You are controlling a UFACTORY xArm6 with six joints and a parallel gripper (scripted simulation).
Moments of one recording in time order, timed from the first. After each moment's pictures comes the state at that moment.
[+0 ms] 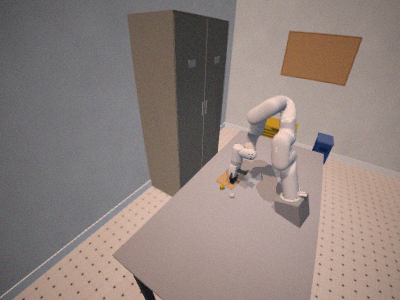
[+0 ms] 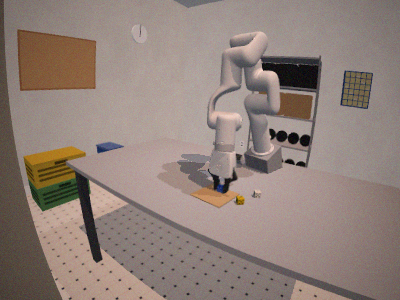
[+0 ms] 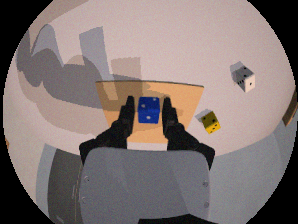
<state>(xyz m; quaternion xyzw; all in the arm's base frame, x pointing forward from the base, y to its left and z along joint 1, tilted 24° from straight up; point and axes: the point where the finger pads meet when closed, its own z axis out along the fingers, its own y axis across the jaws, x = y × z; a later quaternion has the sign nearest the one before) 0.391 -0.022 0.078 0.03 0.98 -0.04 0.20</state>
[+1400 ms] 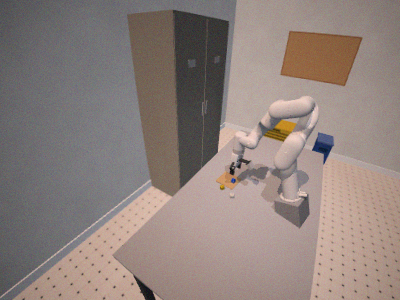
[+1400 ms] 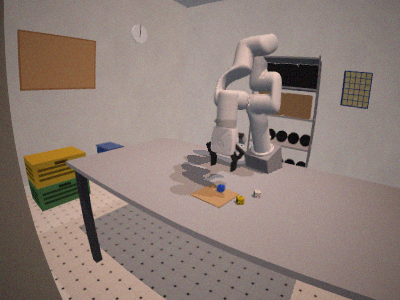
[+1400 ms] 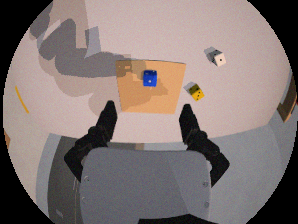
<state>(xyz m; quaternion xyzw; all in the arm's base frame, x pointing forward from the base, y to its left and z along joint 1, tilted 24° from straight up) 0.356 -0.014 0.160 0.03 0.98 -0.04 0.20</state>
